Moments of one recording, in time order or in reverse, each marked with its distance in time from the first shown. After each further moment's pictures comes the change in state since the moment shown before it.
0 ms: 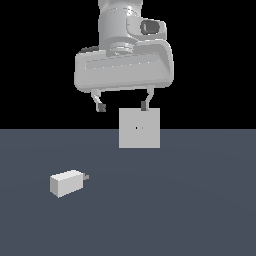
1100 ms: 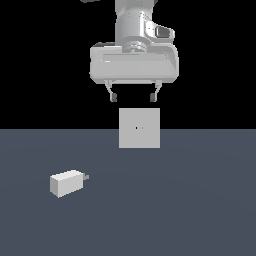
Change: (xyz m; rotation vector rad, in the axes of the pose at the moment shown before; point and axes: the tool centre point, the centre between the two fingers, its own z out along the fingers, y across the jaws) arm 0.043 0.016 -0.025 0.018 -0.040 -0.178
